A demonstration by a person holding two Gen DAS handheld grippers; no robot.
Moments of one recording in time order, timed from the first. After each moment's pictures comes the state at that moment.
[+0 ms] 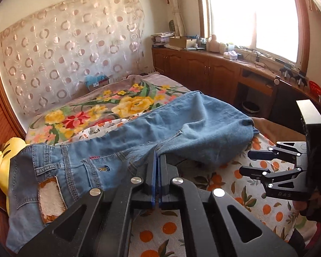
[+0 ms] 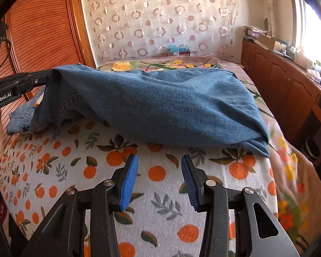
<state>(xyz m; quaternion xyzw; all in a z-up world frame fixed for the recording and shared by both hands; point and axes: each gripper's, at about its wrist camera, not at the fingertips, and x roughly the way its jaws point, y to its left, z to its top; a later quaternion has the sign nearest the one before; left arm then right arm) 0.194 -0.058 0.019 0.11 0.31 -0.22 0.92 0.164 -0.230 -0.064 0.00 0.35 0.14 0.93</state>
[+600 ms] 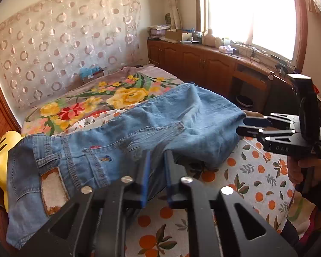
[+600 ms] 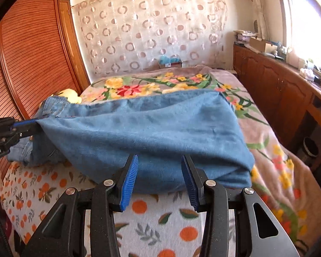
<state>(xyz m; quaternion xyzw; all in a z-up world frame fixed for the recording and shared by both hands) 0.181 -0.043 0.020 0.10 0.33 -0.24 0.91 0.180 -0.256 -0.035 0.03 0.32 0.12 0.94</state>
